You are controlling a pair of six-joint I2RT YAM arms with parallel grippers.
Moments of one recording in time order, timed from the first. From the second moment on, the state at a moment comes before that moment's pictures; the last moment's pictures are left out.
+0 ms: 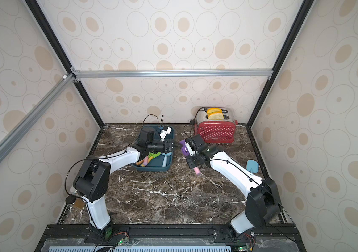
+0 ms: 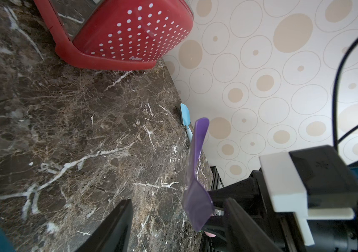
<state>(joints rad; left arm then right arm) -0.47 1.88 1.27 0.18 0.85 -0.70 0.67 1.50 1.25 -0.78 0.06 0.10</state>
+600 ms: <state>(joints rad) -0.51 1.87 1.27 0.19 0.80 -0.72 0.76 1.55 1.32 -0.82 0.15 0.07</state>
